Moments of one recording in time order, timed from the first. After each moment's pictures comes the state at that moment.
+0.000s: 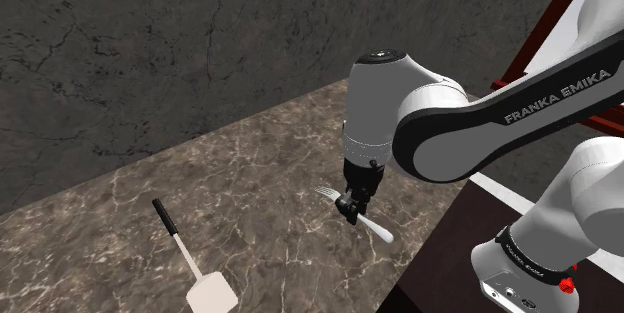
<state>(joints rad) 0.26 -0.18 0.51 -2.57 0.24 2.28 0.42</state>
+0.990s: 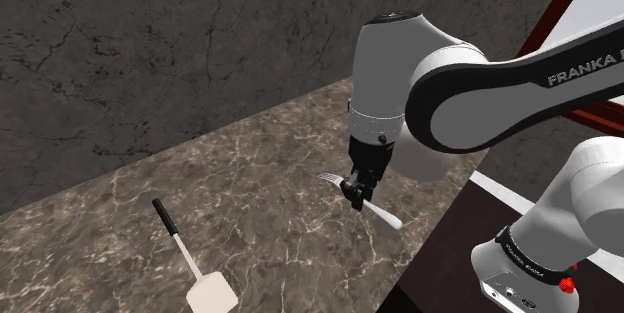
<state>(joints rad) 0.27 -0.29 0.48 -2.51 0.26 2.12 0.41</state>
